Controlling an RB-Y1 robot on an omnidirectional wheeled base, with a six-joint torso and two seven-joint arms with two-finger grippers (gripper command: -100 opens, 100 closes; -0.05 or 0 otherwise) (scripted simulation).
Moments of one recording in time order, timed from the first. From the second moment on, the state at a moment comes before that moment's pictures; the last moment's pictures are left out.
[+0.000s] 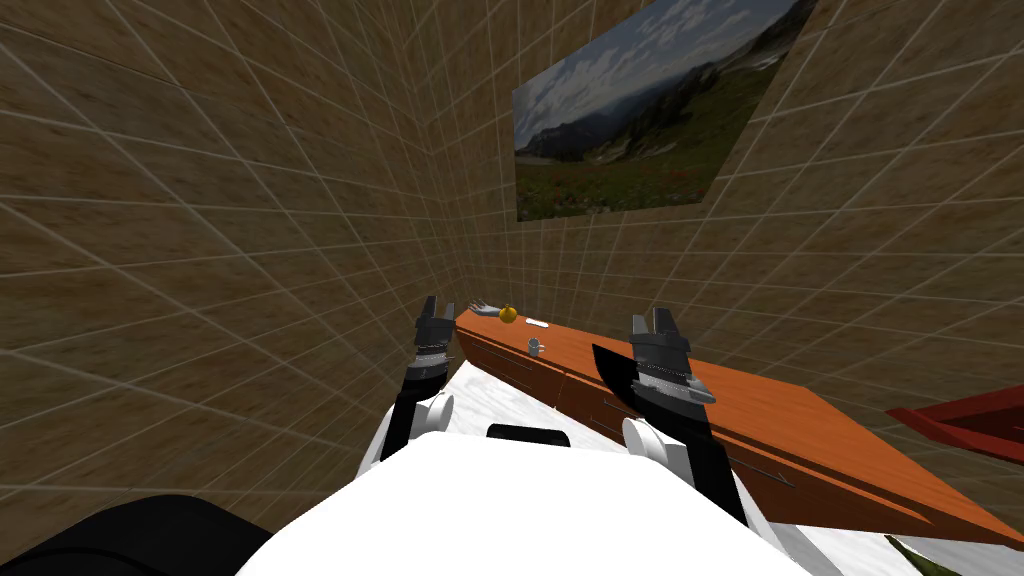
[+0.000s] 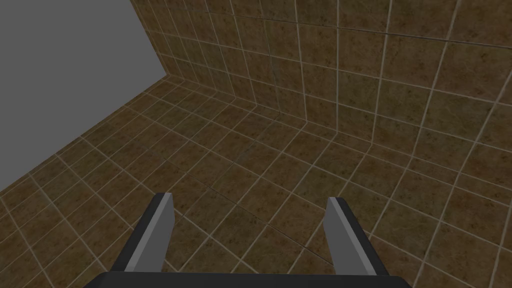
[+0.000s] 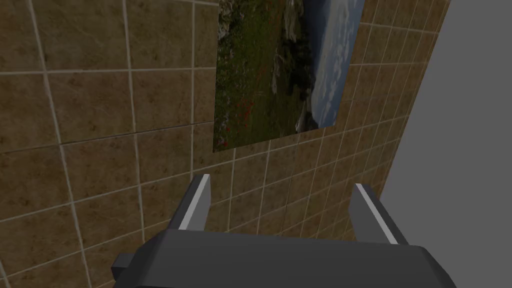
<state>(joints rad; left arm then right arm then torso) 0.49 0.01 -0.05 -2.33 -0.06 -0.42 0.11 0.54 0.04 -0.07 -2.24 -0.07 -0.53 0.15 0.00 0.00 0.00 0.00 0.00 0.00</state>
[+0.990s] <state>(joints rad) 0.49 0.01 -0.05 -2.33 -0.06 -0.42 0.11 0.46 -0.18 -0.13 -2.13 -0.06 -0.34 -0.07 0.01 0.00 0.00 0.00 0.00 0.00</state>
